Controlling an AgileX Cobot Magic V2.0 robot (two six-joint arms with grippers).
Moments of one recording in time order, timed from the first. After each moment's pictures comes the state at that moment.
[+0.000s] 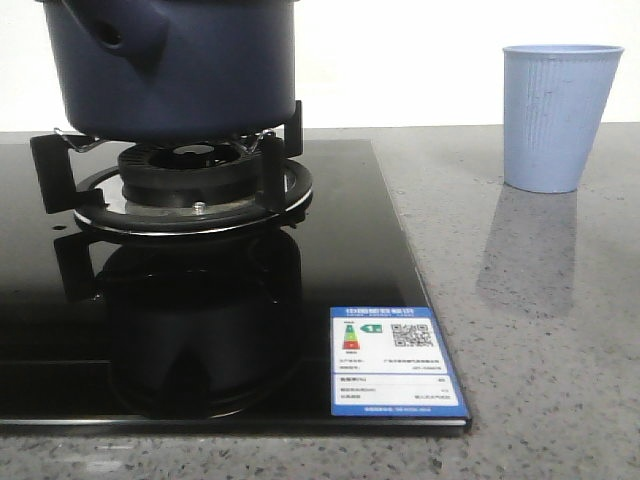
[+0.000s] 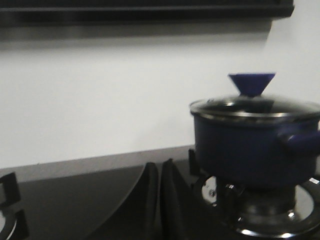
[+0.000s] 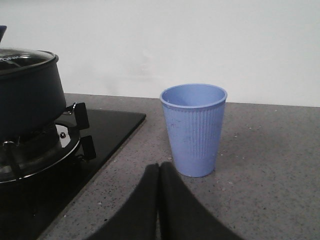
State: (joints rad) left arm -0.17 0.02 -0.16 -0.26 0.08 0.34; right arm 0.34 0.33 -0.20 -1.81 0.06 1.87
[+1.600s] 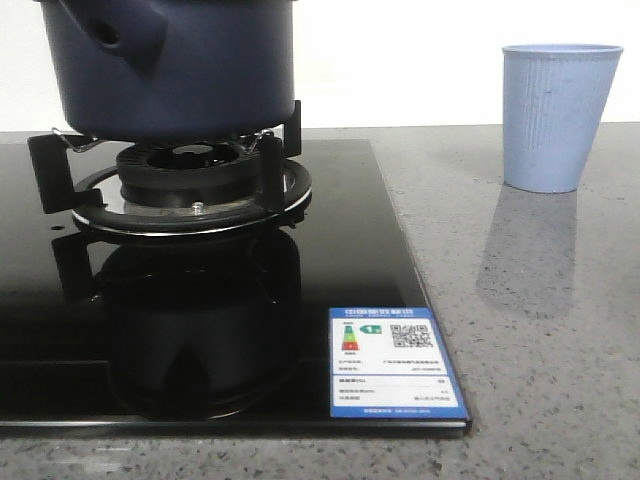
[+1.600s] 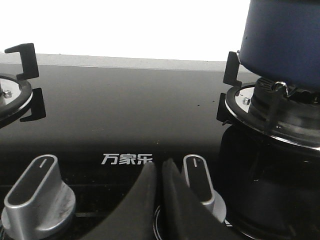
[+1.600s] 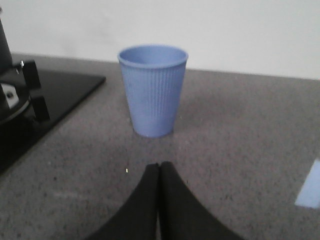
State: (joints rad) left arm -0.07 0.00 0.00 -0.10 0.18 0.06; right arm 0.34 0.33 -0.21 -0.83 0.22 0.80
